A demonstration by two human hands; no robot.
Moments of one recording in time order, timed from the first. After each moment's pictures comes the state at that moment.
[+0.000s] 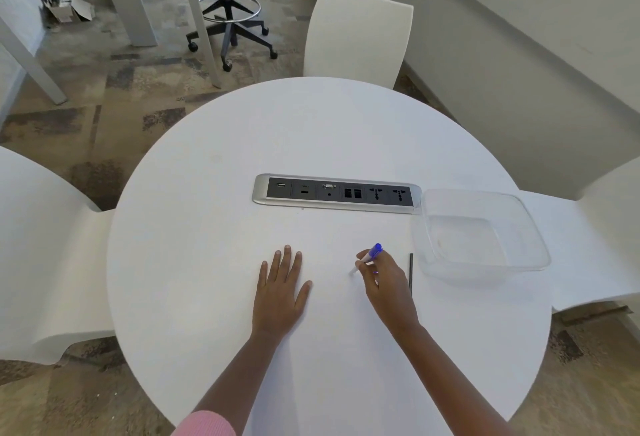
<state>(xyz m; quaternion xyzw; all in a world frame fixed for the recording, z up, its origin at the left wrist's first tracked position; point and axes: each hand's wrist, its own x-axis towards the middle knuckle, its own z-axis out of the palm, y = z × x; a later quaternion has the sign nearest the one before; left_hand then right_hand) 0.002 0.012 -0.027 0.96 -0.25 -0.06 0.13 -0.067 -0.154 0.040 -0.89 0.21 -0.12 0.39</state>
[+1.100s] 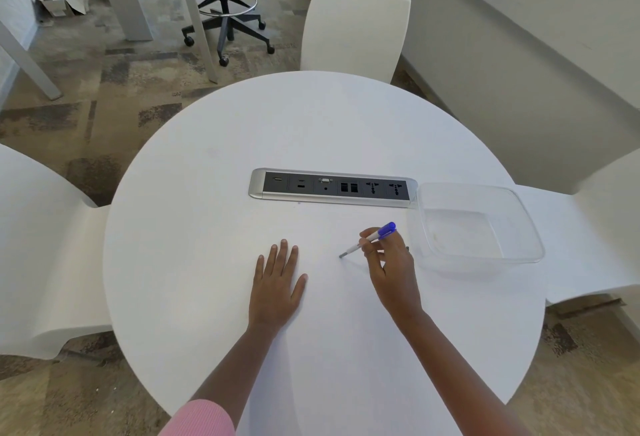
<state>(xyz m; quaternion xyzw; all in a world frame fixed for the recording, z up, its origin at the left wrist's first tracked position) 0.004 0.012 -0.039 0.96 -0.25 -0.04 0.15 -0.066 -0.156 0.066 -0.86 0.18 -0.21 0.42</state>
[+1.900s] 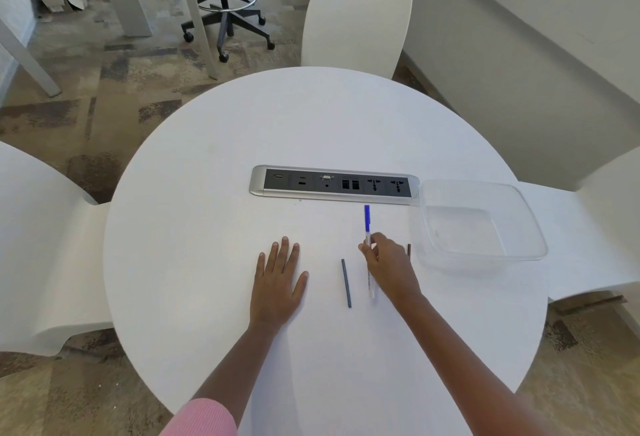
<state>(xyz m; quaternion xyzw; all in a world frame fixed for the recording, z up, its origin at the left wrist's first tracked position) 0.002 0.013 -0.038 0.95 -0.25 -0.03 0.16 -0.049 -0.174 0.044 -0.90 0.28 0.00 0.34</state>
